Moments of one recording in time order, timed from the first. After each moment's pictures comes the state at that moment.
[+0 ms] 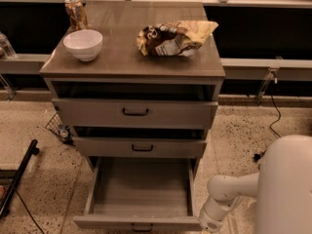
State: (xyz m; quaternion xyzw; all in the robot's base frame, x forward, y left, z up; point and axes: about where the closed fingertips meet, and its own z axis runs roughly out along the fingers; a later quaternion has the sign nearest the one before) arm 0.330 -0.176 0.301 0.56 -0.79 -0.24 0.07
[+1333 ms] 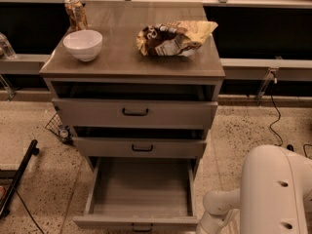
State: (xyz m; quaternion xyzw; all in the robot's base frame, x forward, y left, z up) arm 0.286 -0.164 0.218 0.56 -0.76 -0.30 0.11
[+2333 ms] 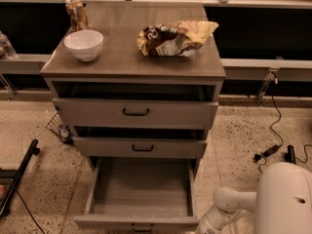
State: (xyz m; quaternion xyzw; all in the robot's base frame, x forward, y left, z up) arm 0.330 -0.169 0.200 0.49 -0.80 -0.33 0.03
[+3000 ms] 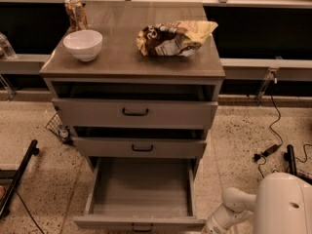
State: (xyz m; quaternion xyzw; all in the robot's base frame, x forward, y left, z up) arm 0.341 -0.201 0.175 0.43 -0.83 -0.36 0.03
